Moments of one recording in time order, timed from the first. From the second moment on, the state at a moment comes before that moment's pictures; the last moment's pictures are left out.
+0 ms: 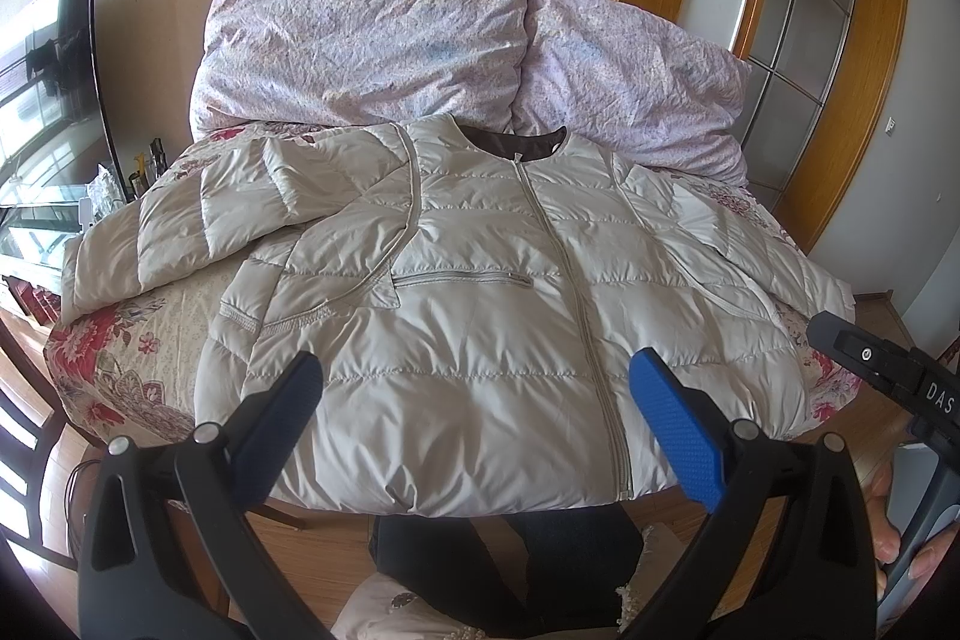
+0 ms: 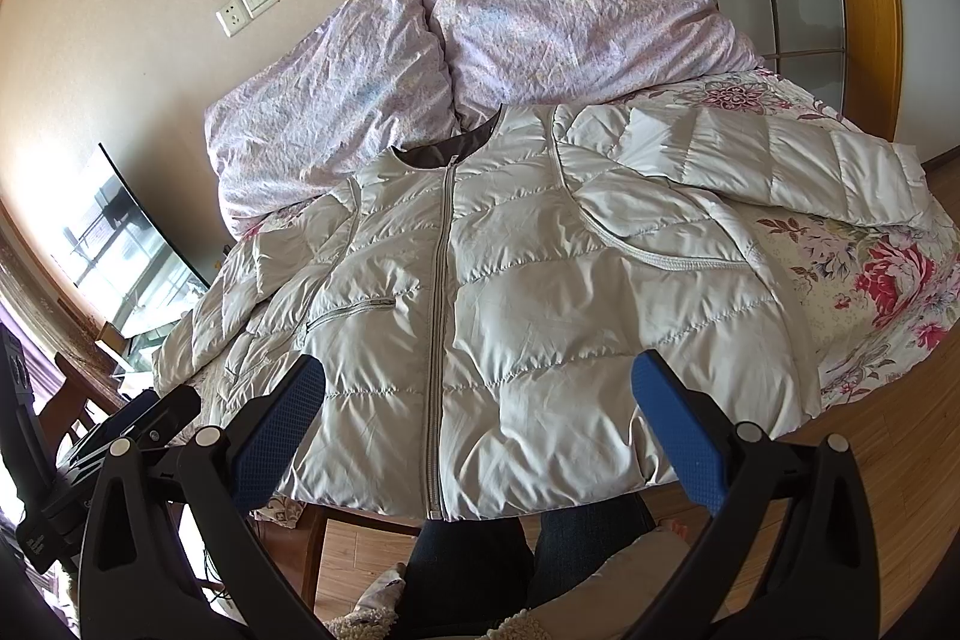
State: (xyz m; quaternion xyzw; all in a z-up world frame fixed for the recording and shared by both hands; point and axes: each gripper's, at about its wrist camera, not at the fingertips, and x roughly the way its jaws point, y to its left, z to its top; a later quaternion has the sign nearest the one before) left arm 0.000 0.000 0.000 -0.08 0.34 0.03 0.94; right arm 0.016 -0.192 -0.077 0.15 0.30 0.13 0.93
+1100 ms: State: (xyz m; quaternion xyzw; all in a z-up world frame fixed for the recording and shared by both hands) left arm 0.000 0.000 0.000 -0.08 0.34 0.03 0.93; right arm 0.017 -0.191 -0.073 0.15 0.30 0.13 0.93
